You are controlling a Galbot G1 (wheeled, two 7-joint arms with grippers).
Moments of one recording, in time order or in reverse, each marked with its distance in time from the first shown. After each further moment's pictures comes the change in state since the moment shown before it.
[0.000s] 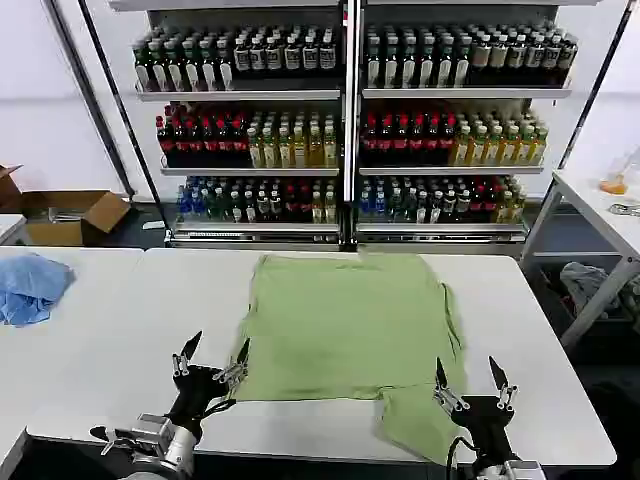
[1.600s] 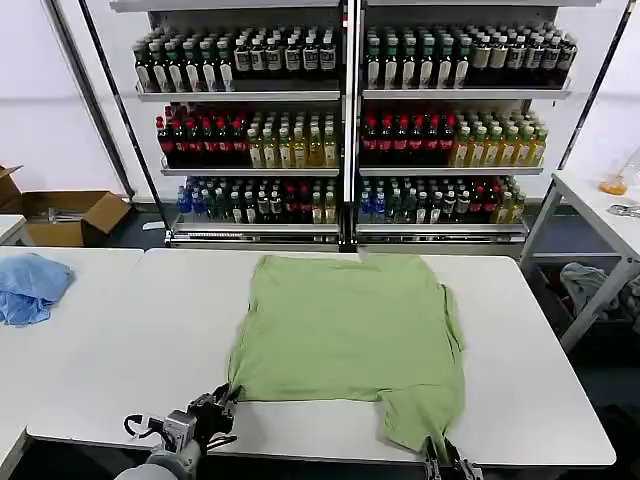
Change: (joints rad) left arm -0.043 0.115 0.087 0.157 -0.100 0.206 0.030; right arm -0.129 0.046 -0.097 -0.080 0.008 -0.164 0.033
